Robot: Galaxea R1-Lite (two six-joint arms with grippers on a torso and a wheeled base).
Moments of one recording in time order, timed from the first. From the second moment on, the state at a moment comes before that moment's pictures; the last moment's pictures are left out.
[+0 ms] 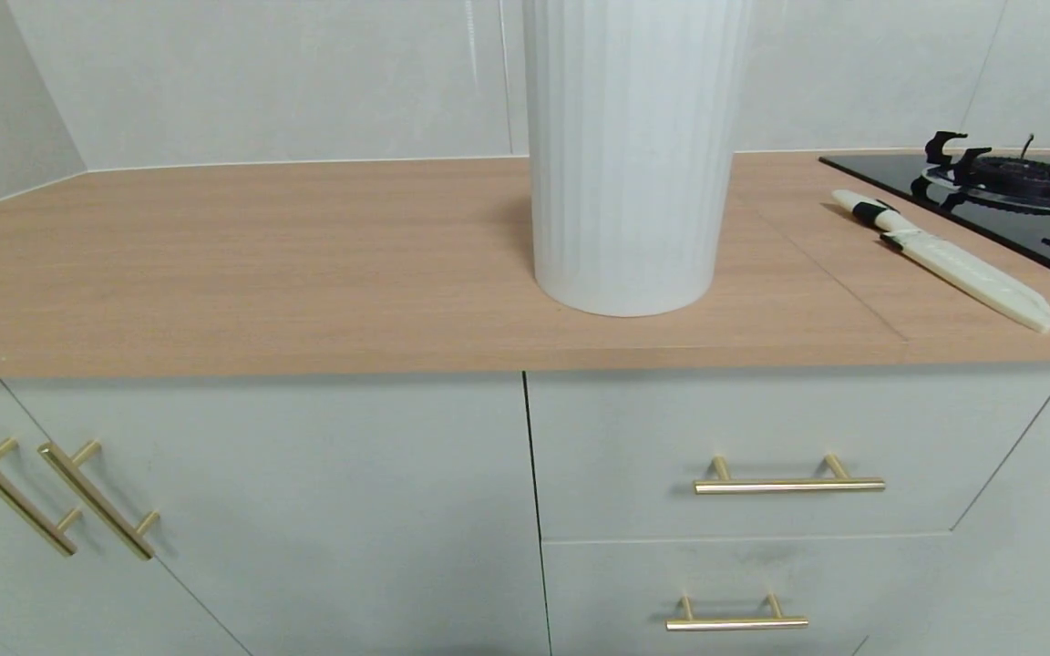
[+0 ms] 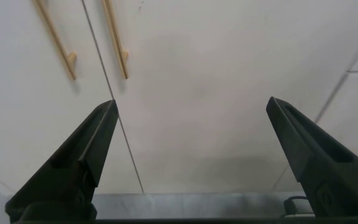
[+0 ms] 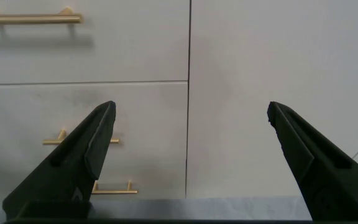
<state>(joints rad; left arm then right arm) 0.00 0.00 0.00 0.00 -0.02 0.01 0.00 0.00 0.00 0.00 -0.03 0.00</state>
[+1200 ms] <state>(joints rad) 0.00 0.00 0.00 0.00 -0.02 0.01 0.00 0.00 0.00 0.00 -0.03 0.00</state>
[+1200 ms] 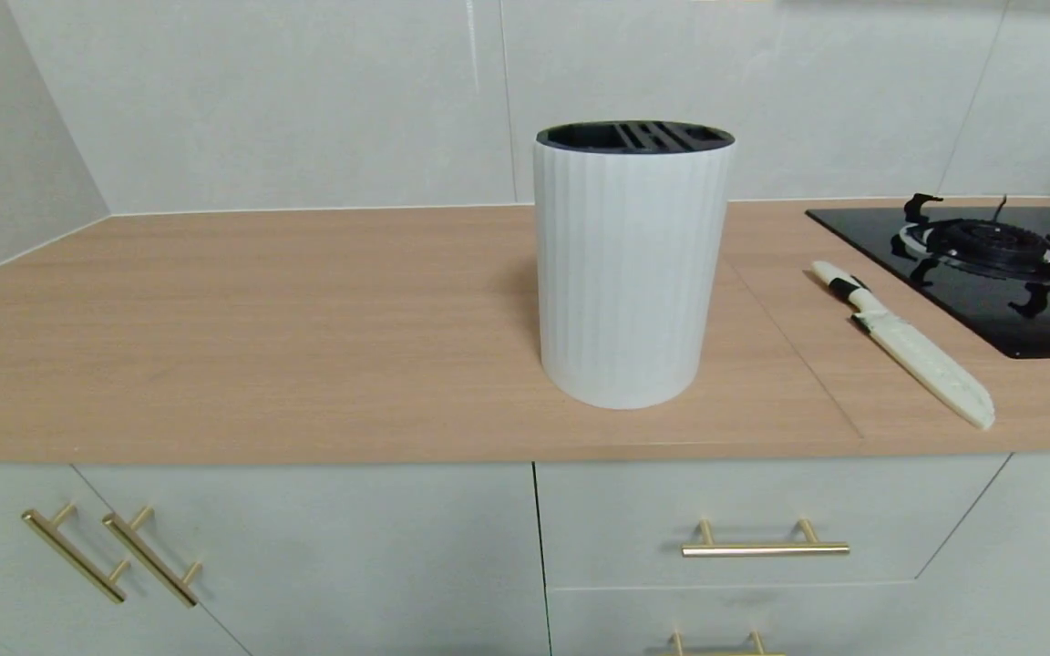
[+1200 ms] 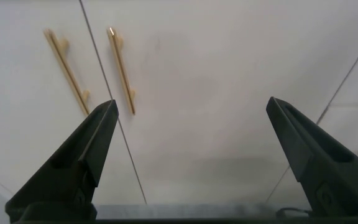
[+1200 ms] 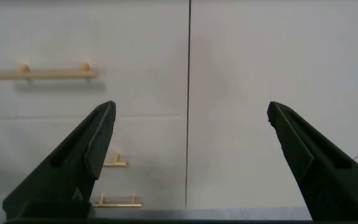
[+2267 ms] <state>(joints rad) 0.00 0.00 0.00 0.00 -0.02 0.01 0.00 0.00 0.00 0.00 -0.03 0.00</state>
